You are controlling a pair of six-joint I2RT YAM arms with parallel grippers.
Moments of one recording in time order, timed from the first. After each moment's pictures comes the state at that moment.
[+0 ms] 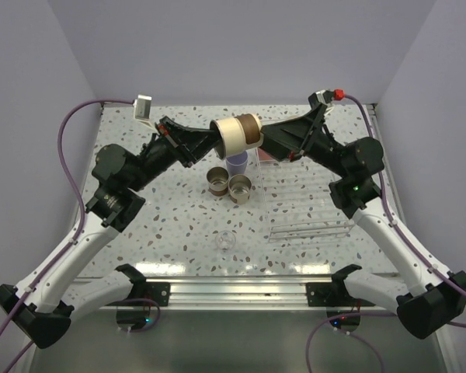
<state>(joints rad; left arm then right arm) -0.60 0.98 1.10 0.25 0.33 -0.86 0.46 1.08 1.06 0.51 -0.65 1.53</state>
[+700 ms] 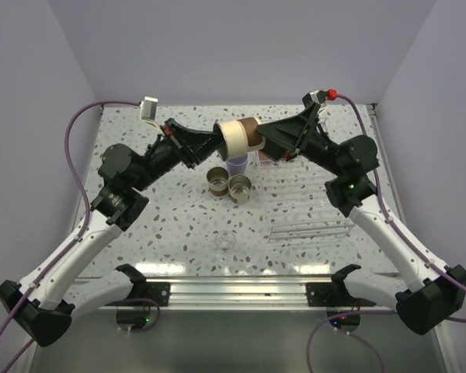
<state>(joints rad) -0.60 0.99 1.07 0.27 0.35 -0.86 0.49 1.11 1.06 0.53 -0.64 1.56</state>
